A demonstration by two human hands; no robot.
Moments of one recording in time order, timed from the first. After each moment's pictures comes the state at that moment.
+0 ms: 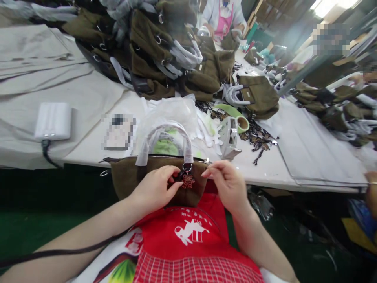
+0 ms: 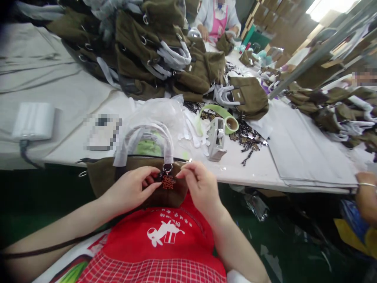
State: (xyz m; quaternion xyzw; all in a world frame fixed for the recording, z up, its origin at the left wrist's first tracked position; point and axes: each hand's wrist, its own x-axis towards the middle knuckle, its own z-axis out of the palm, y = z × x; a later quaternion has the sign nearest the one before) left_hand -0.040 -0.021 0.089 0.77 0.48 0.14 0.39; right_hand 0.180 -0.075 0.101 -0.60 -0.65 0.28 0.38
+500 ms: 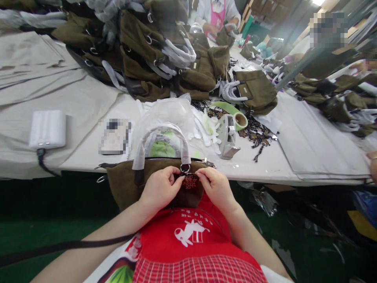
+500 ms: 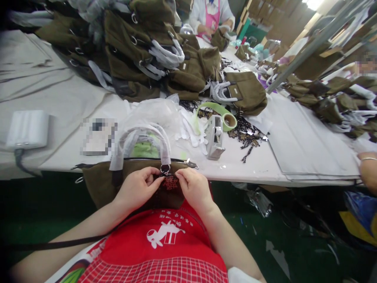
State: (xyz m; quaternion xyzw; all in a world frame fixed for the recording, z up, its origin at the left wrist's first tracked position) left_hand -0.015 -0.021 0.075 0.73 0.56 0.16 0.35; right_hand 0.180 -0.065 0.075 -0.63 -0.69 0.23 0.28
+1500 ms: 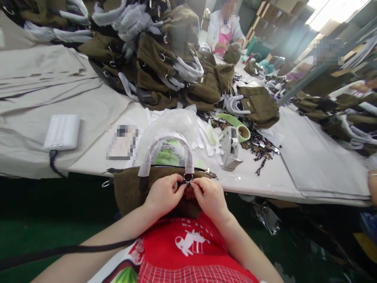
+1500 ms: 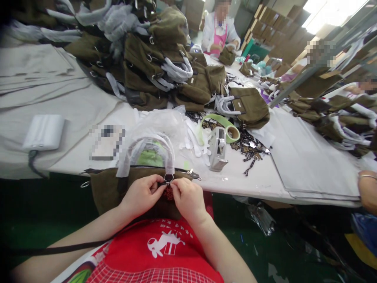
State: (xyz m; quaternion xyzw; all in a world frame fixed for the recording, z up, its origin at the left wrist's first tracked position) left_hand -0.017 -0.015 0.063 0.73 0.54 0.18 0.36; right_hand 0.158 -0.055 0.066 -0.62 -0.73 0.15 0.25
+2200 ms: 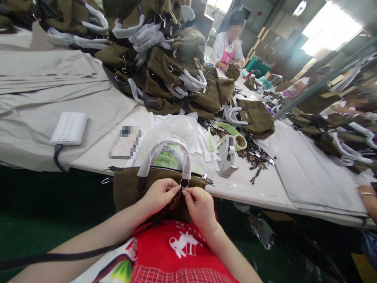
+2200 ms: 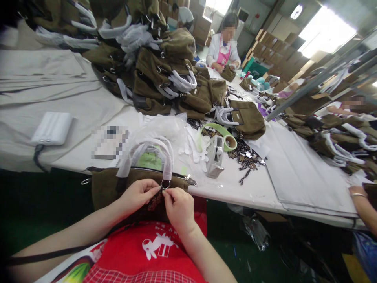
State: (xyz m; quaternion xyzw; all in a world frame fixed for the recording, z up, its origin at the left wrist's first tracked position) left_hand -0.022 -0.021 0.057 0.58 0.50 0.24 0.60; right_hand 0.142 -0.071 0.052 -0.63 -0.68 0.20 0.33
